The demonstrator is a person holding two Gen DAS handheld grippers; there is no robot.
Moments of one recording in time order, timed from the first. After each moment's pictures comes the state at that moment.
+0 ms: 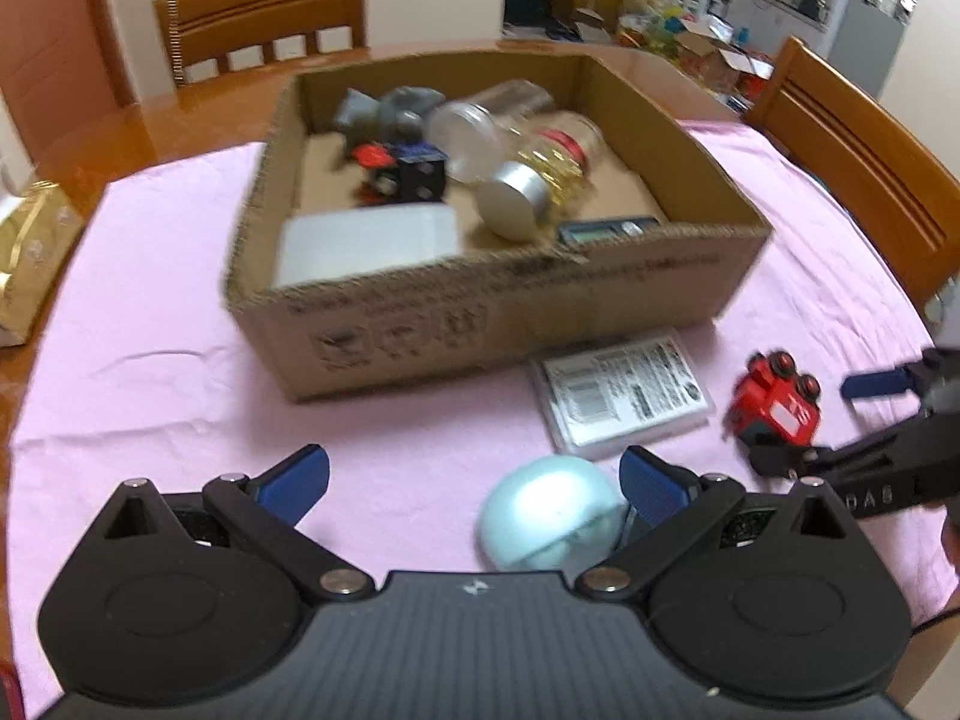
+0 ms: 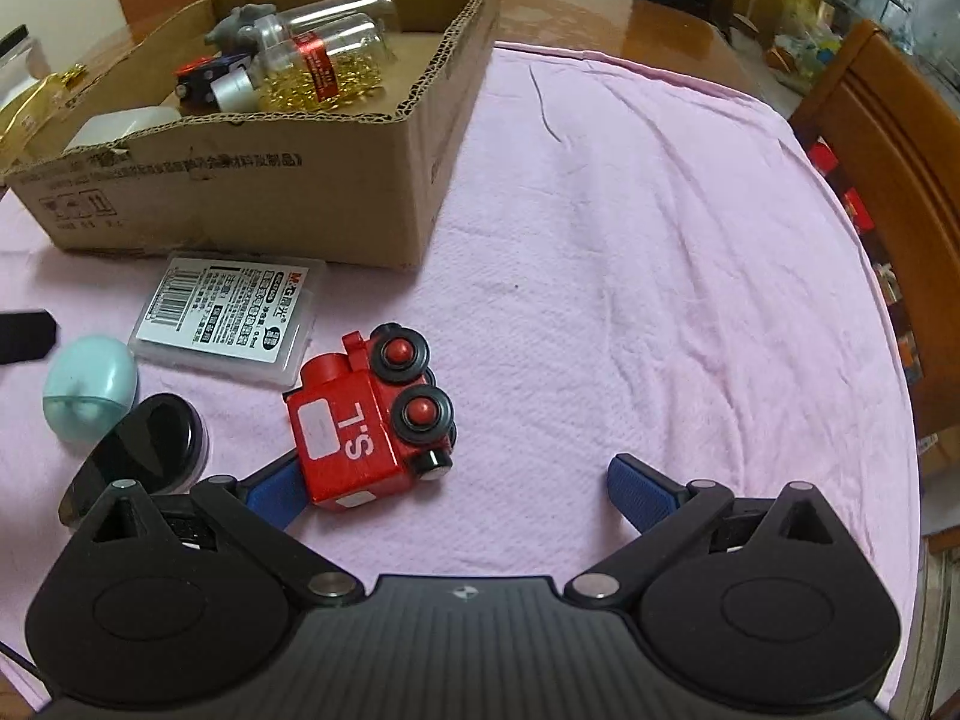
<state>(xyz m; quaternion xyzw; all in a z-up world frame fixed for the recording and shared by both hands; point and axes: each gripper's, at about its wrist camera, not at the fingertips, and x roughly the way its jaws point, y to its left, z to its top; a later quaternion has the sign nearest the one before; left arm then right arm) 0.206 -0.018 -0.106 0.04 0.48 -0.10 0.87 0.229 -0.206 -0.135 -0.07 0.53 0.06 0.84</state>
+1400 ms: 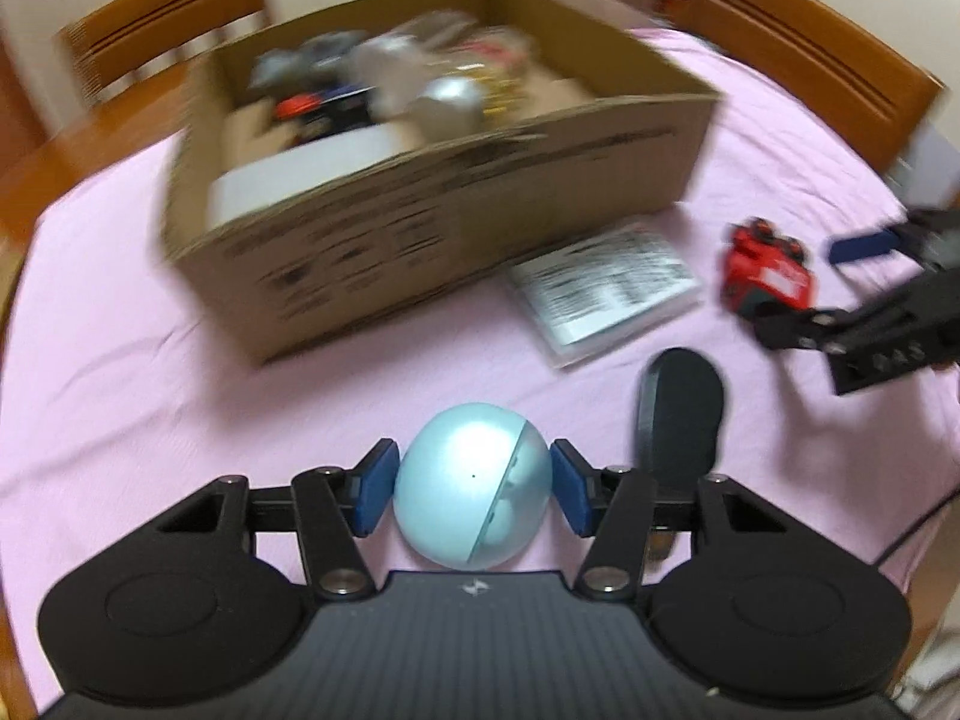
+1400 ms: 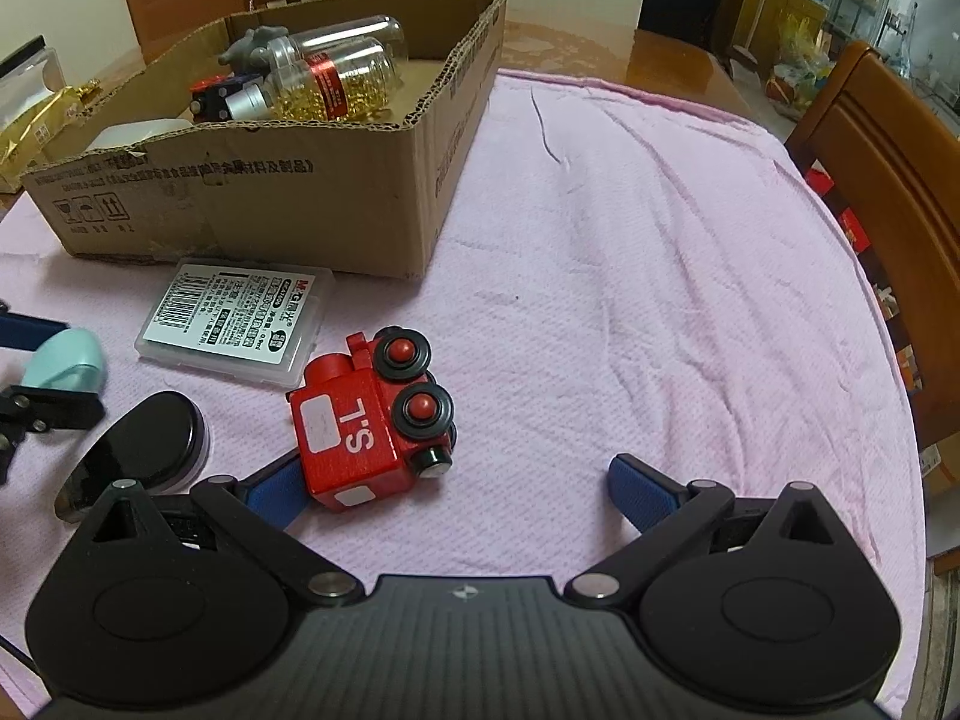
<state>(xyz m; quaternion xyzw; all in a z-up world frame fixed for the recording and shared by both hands) 0.197 -0.007 -0.129 0.09 0.50 -0.14 0.85 0.215 -0.209 -0.135 -0.07 0.50 0.06 0.86</state>
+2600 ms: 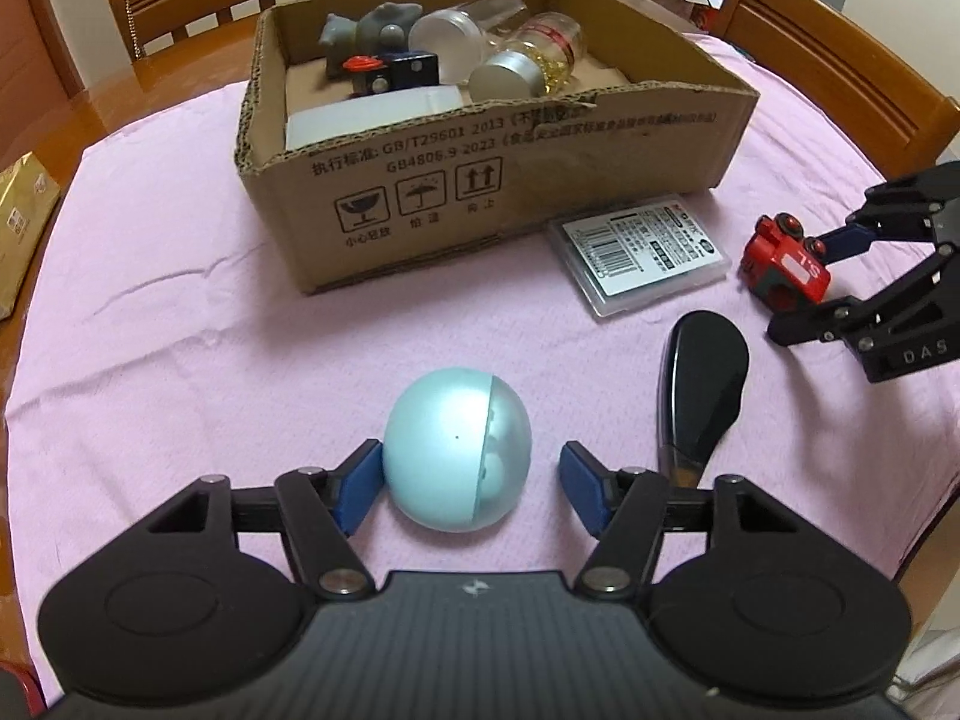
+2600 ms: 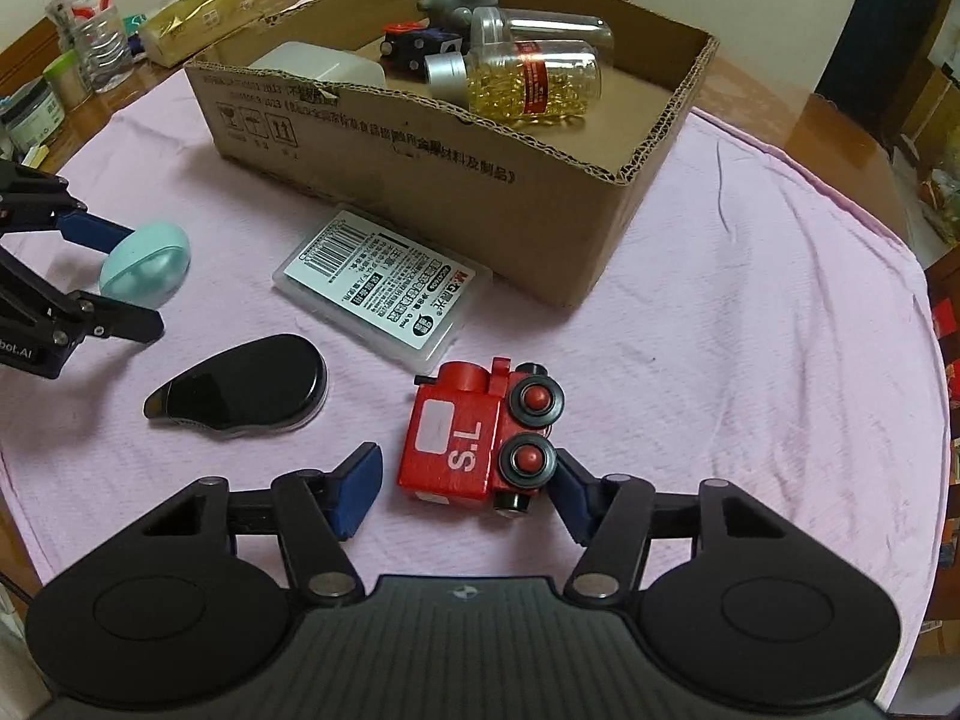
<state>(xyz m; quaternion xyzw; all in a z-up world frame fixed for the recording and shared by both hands) 0.180 0.012 -0.128 0.08 0.51 -0.14 0.85 0.232 -0.178 -0.121 -0.17 0.52 0.22 0.81</state>
